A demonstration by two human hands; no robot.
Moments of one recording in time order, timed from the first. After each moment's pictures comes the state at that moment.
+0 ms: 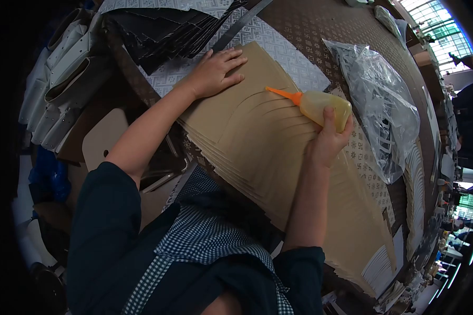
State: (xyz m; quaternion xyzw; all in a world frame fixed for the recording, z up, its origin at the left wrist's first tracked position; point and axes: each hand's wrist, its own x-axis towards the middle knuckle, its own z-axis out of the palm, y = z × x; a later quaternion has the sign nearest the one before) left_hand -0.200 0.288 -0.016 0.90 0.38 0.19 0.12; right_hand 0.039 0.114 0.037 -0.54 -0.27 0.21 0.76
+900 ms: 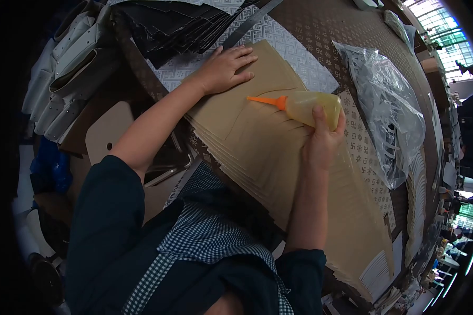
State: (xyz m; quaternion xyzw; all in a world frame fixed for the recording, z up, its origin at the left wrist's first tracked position) left_hand -0.199 0.289 -0.016 0.90 0.38 0.19 0.12; right_hand 0.015 0.113 0.039 -0.51 -0.28 0.34 0.74
